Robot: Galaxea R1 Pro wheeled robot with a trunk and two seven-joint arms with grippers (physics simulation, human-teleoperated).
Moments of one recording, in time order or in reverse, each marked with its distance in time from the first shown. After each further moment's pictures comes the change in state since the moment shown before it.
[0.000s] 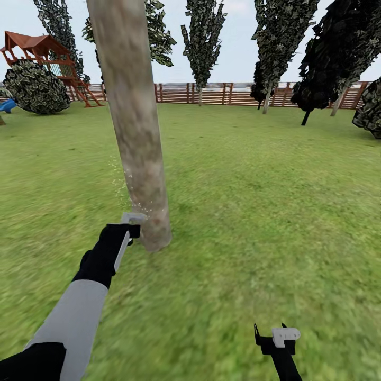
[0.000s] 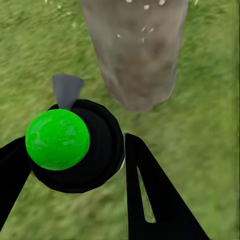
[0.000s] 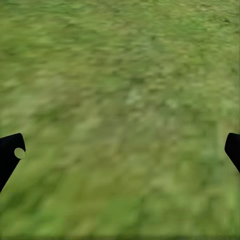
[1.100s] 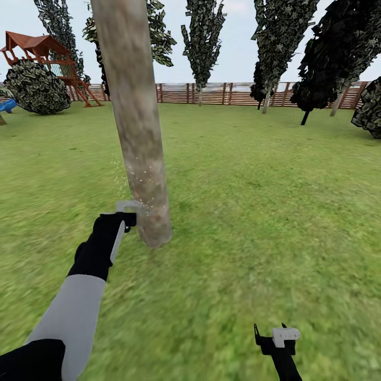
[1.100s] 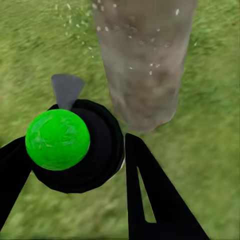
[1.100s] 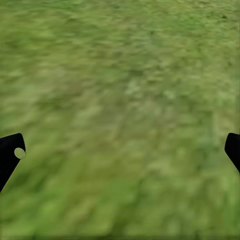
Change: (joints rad) left arm -0.029 0.001 0.019 -0.101 -0.011 0.025 -0.006; right arm 0.000 0.000 0.000 0.000 0.000 0.000 0.000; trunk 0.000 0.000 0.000
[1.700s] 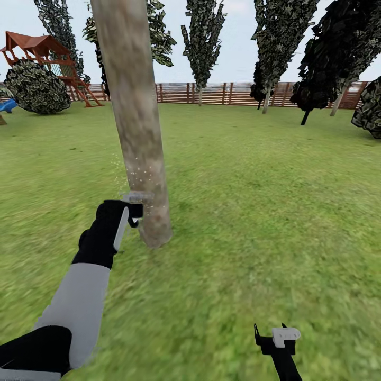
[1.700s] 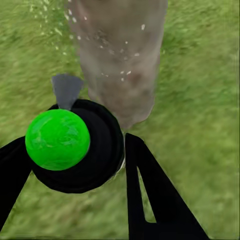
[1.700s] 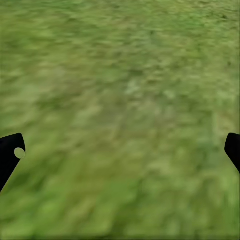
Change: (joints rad) left arm -0.070 -0.034 -0.016 -0.035 0.055 0.140 -0.002; right arm 0.000 0.000 0.000 0.000 0.000 0.000 0.000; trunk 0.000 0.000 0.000
